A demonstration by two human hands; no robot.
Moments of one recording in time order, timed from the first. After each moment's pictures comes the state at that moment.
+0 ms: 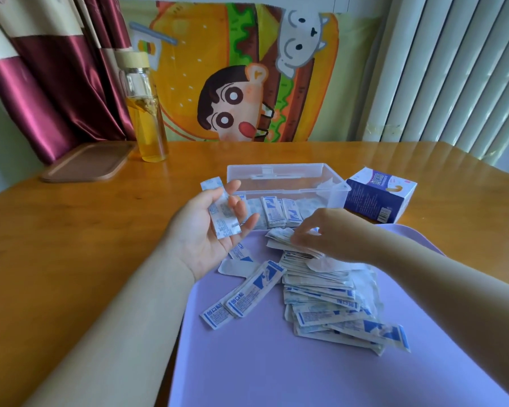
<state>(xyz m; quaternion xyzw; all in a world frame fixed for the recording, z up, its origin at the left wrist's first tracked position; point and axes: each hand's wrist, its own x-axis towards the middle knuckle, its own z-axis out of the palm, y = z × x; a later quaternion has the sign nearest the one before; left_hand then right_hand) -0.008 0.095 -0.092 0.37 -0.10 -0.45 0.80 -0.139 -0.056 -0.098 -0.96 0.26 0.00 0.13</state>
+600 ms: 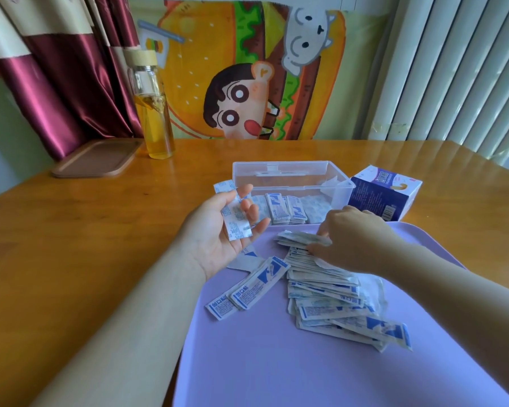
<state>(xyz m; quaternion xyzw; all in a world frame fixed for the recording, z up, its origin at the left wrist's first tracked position) -0.018 0.097 -0.095 0.38 -0.09 -0.47 0.79 -0.152 -0.048 -0.103 -0.96 0.26 -0.03 -0.07</state>
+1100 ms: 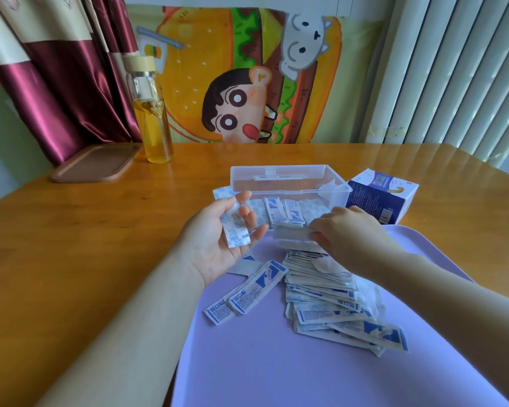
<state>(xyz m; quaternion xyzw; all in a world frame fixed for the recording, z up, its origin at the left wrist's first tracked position) -0.018 0.097 -0.096 0.38 -0.09 -0.48 0.78 -0.154 -0.059 -0.114 -0.97 0.17 -0.14 -0.11</state>
